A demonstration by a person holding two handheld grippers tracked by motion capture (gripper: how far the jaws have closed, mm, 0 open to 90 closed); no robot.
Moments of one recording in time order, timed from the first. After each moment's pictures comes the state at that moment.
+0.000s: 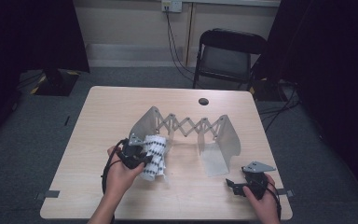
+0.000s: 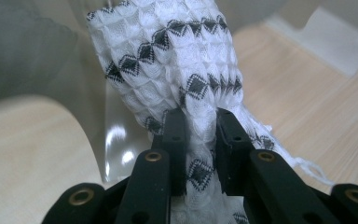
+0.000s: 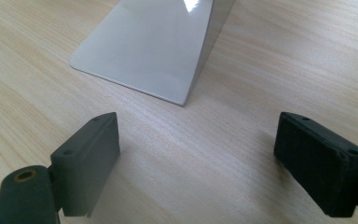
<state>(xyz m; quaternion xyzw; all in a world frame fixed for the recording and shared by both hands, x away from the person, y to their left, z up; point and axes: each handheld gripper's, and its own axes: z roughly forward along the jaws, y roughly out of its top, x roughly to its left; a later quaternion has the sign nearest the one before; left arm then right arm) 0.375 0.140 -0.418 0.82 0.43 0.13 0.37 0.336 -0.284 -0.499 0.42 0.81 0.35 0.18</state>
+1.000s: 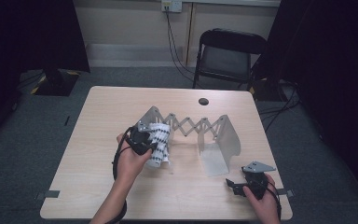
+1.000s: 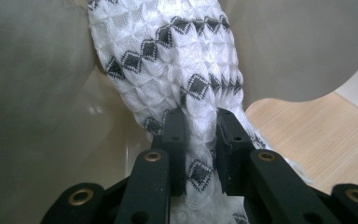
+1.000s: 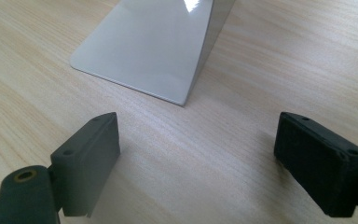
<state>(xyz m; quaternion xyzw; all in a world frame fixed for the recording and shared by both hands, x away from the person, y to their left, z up) 0.410 0.120 -0.424 0.81 0.45 0.15 0.35 0.336 -0.284 -0.499 0.42 0.81 0.35 0.18</state>
